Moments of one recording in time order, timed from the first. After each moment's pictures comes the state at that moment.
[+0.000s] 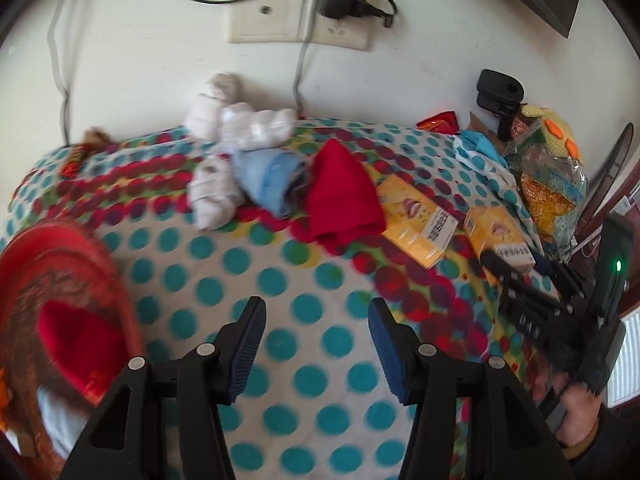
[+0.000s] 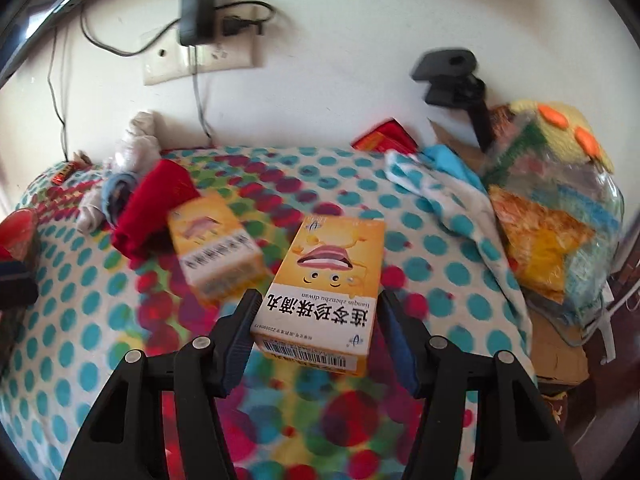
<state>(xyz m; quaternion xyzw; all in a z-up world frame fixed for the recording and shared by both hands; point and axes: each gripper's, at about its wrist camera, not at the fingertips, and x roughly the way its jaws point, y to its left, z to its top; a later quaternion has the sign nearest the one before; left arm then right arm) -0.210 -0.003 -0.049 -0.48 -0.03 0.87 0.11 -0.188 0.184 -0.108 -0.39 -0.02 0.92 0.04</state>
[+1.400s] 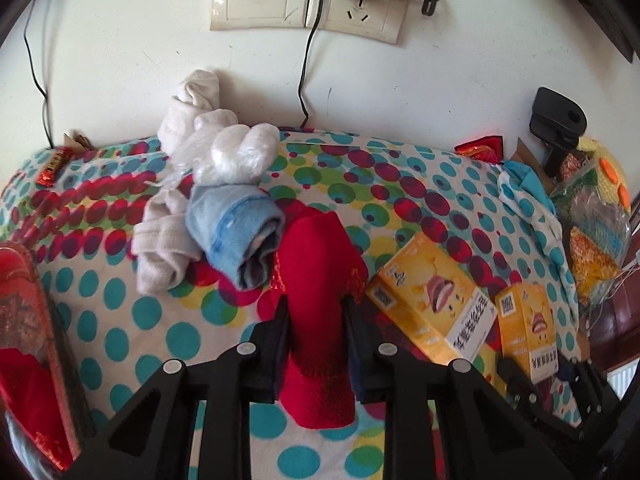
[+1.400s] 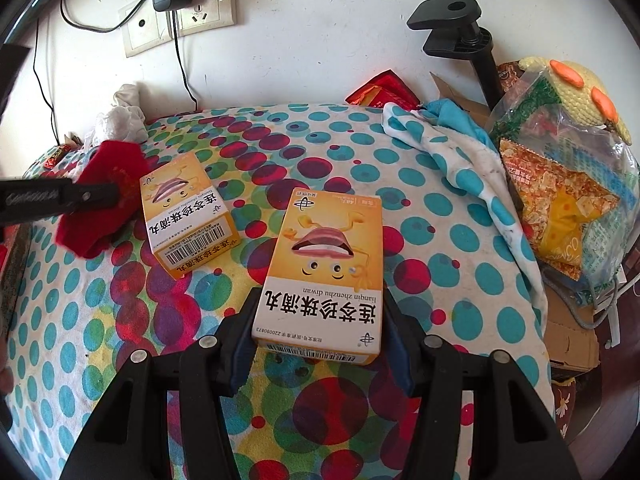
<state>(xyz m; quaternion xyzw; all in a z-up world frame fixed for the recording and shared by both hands) -0.271 0.037 -0.073 -0.48 -0.05 0.88 0.04 -0.204 0.179 -0.128 -0.43 0.01 0.90 0.04</state>
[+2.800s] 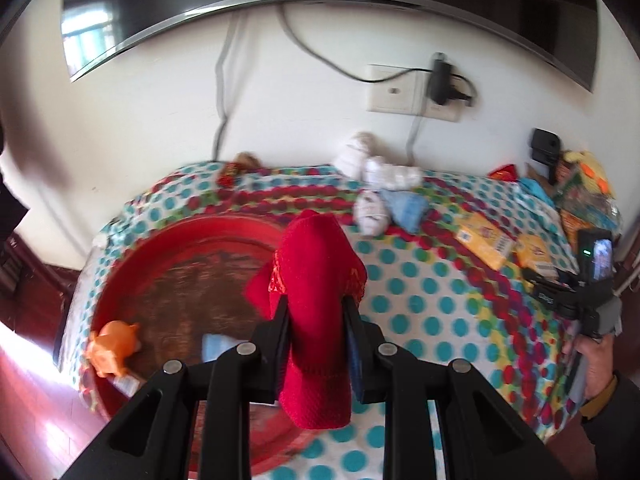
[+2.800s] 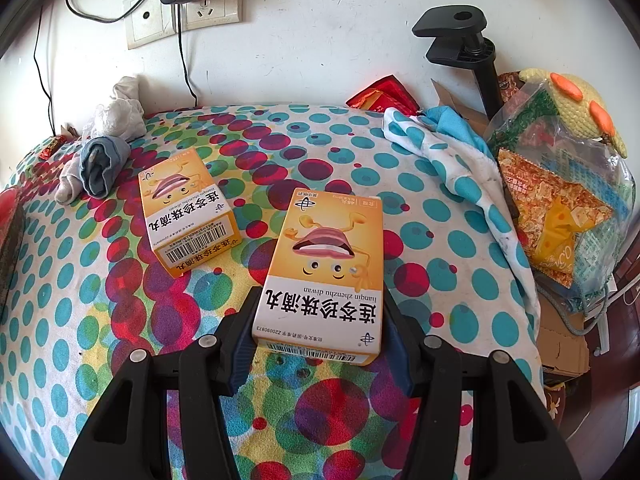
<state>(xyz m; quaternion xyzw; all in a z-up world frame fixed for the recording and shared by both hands) -0.095 -0.113 0.044 -0.41 -0.01 0.91 -0.04 -0.206 0.176 -0.125 -0.43 0.01 0.90 0.05</state>
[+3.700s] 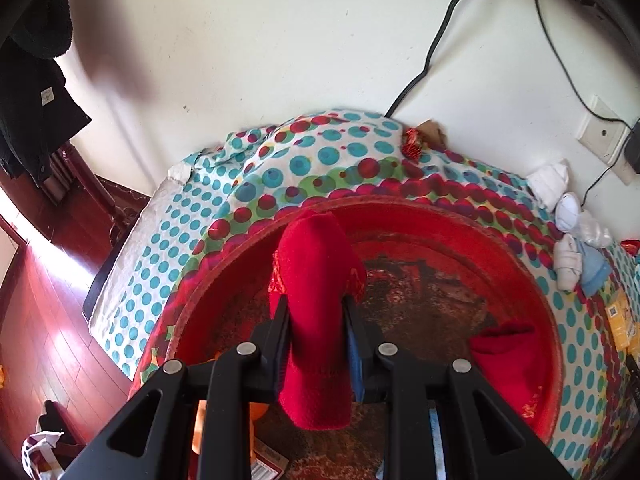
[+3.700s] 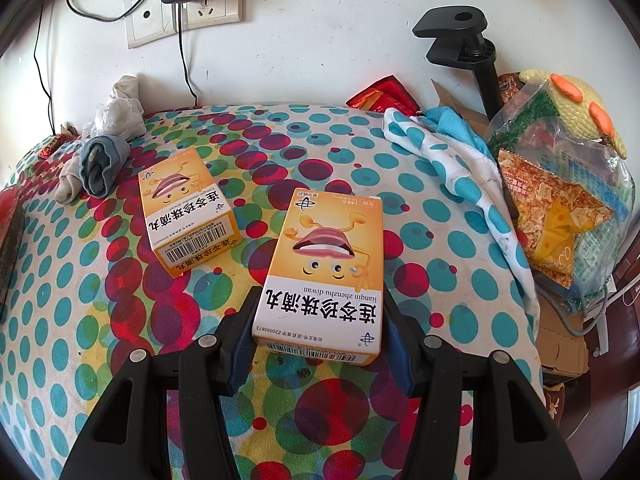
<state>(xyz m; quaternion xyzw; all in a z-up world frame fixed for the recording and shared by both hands) -0.158 -0.310 -0.026 -0.47 -0.09 0.86 -0.20 -0.207 0.174 -0.124 -0.43 0.01 0.90 0.06</state>
